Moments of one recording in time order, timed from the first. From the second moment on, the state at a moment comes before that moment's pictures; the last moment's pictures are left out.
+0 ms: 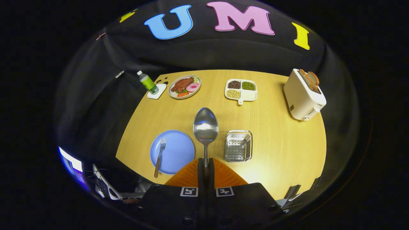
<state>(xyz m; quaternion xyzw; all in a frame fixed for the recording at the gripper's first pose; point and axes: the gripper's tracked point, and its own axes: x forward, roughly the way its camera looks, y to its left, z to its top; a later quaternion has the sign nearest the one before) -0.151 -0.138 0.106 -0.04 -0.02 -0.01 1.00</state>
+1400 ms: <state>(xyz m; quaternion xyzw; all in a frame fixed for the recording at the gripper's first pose) -0.084 -0.238 0.059 -0.10 0.27 -0.06 0.95</state>
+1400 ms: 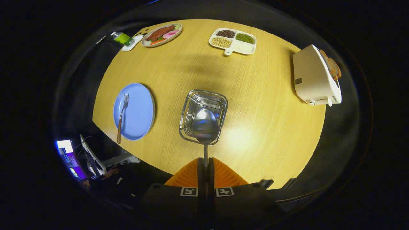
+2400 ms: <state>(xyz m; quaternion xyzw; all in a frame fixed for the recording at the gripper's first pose) -0.045 -0.249 0.068 -0.14 0.33 -0.08 0.93</state>
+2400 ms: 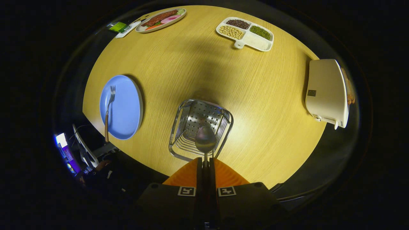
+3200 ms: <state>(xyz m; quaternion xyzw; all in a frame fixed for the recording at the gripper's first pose) -0.045 -0.232 0.109 -0.09 0.21 -0.08 0.97</state>
